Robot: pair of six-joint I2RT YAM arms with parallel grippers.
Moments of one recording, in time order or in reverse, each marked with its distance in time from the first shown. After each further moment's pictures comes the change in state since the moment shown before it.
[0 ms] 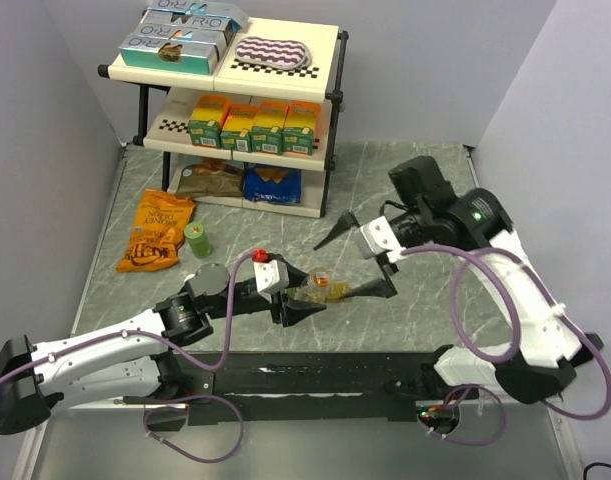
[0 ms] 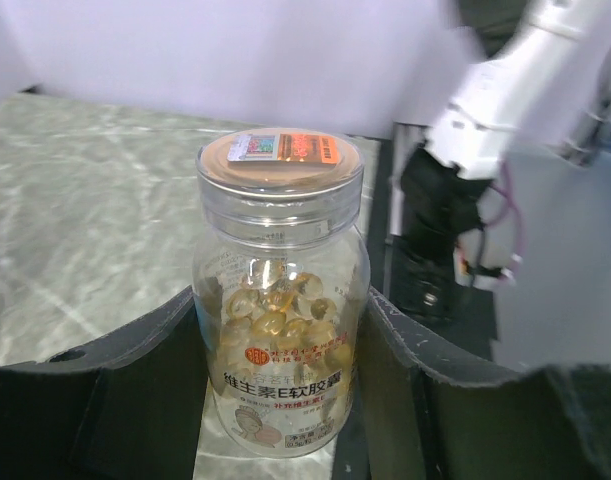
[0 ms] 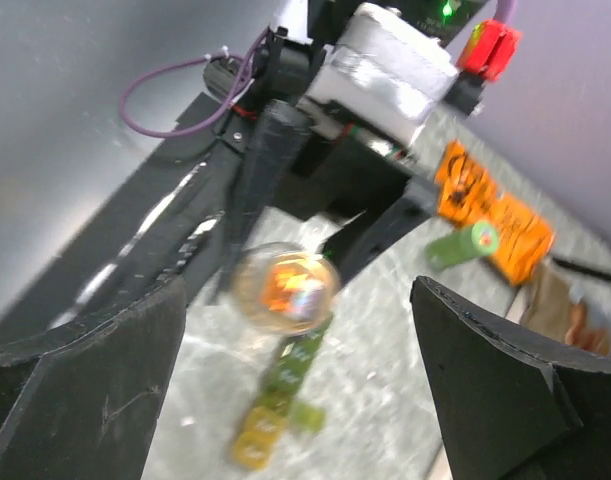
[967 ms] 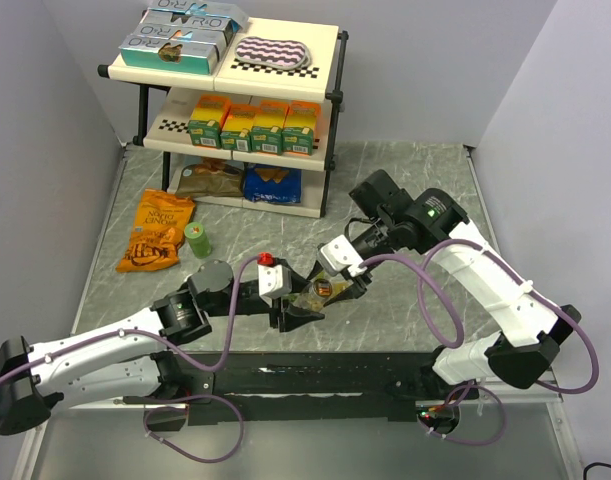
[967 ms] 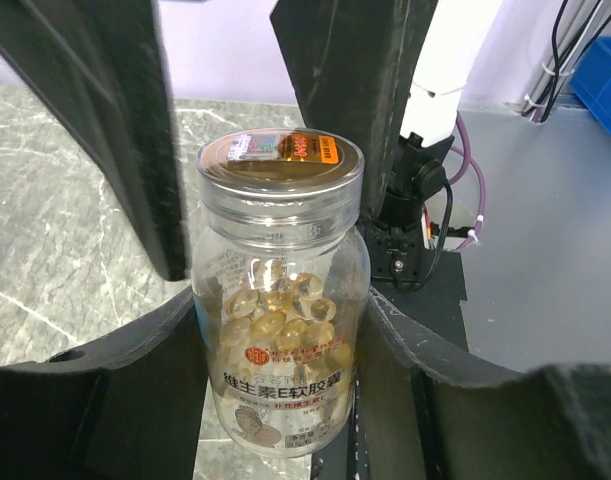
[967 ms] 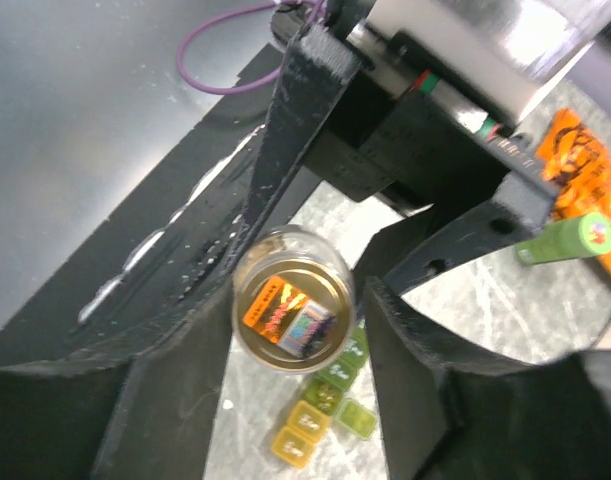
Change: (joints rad) left arm 0.002 0.006 0.044 -0.112 0.120 0.030; right arm 0.144 0.103 -0.050 -0.040 0.111 -0.079
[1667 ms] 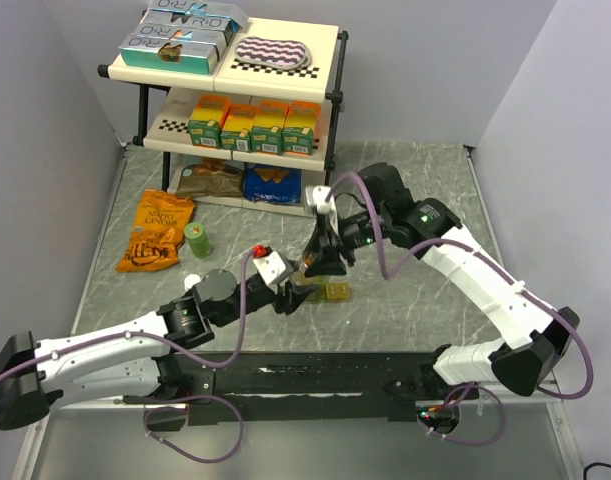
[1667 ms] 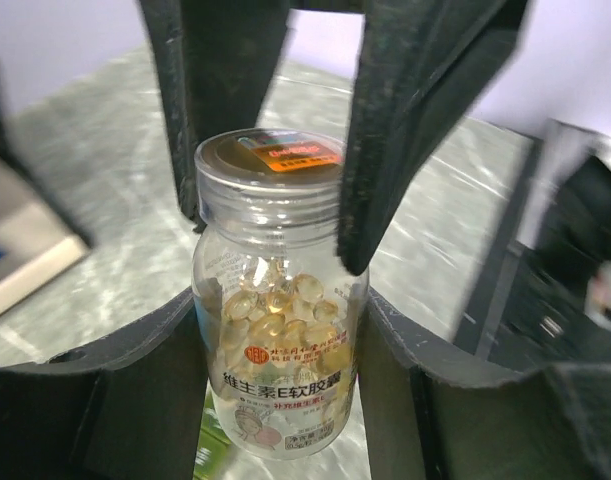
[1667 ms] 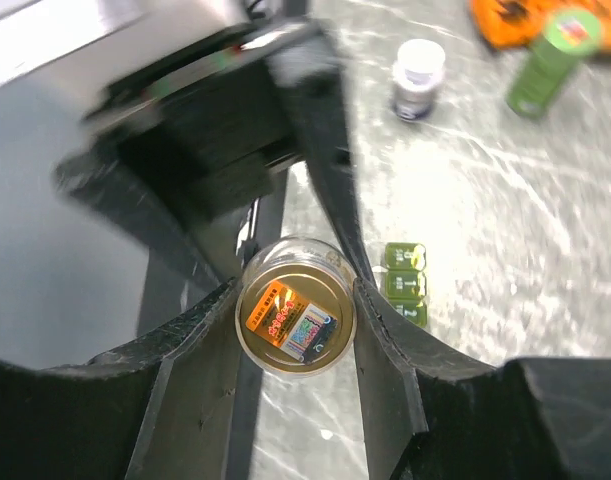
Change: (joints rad) left arm -0.037 -0.007 -0.066 0.065 -0.457 -0.006; right arm -0.076 -0.049 -0.217 0.524 0.133 0.838
